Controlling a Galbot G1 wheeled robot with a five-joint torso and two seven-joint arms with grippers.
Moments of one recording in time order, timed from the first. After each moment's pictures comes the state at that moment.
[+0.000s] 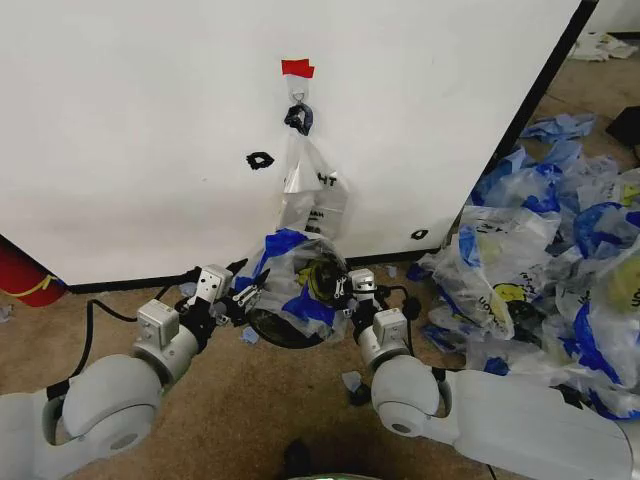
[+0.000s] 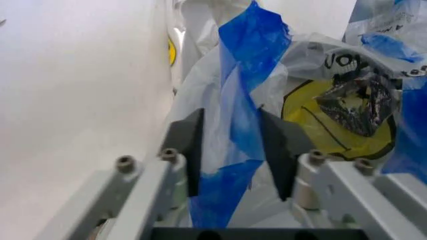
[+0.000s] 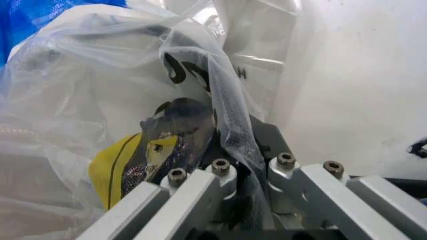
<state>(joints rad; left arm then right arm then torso) 0.82 -0.25 0.24 -2.34 -0.99 0.02 -0.52 -0.42 0.84 -0.81 2.05 0.84 0.05 0.97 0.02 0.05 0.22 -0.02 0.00</state>
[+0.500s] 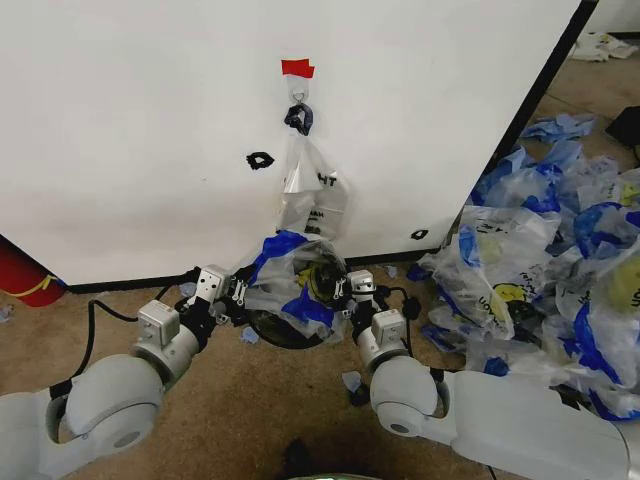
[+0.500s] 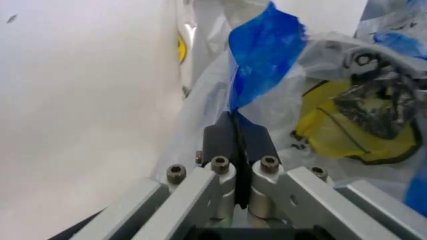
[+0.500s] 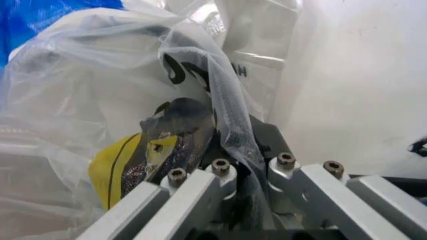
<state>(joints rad) 0.81 -0.26 0.24 -2.31 -0.97 0.01 -0.52 -0.43 0.85 -0.81 2.04 0.83 0.05 0.97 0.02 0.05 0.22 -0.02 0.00</state>
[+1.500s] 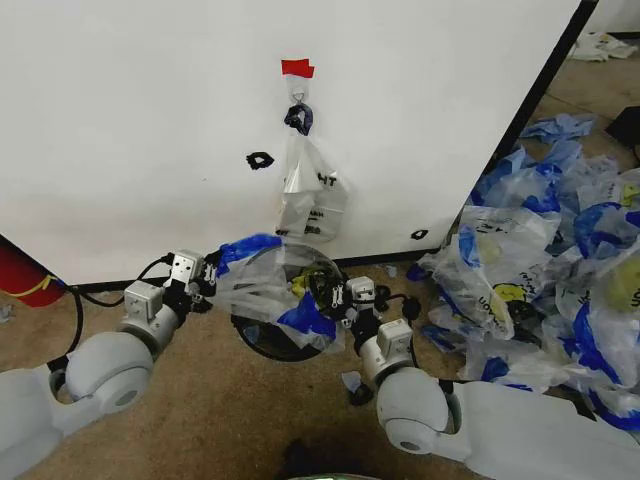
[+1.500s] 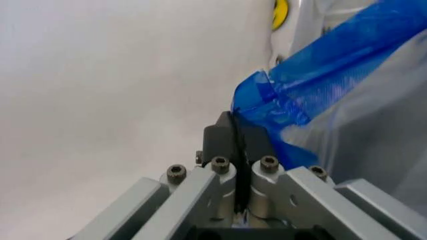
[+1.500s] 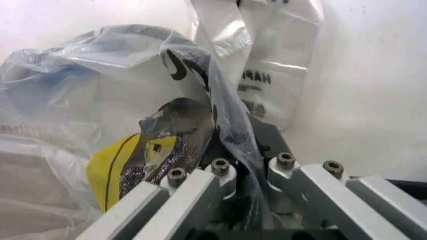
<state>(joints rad) 0.80 -0.28 0.22 -2.10 -0.97 -0.02 -0.51 -0.44 0.80 -0.82 2.14 0.82 0.08 0.94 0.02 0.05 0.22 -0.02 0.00</state>
